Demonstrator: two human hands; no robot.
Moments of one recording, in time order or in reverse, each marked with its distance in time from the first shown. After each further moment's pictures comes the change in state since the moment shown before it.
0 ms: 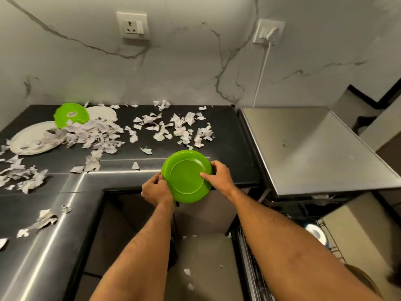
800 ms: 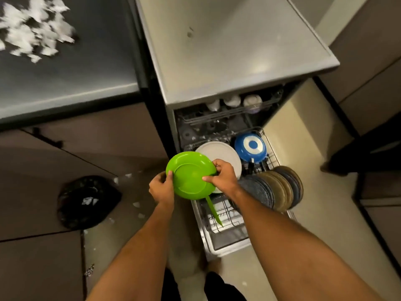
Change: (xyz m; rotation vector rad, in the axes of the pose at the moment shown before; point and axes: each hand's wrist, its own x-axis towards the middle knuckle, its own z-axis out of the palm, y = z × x) left_hand -0.336 -0.283 0.111 0.417 -0.482 -0.086; right_hand -0.172 0.406 -0.191 0.145 0.032 0.372
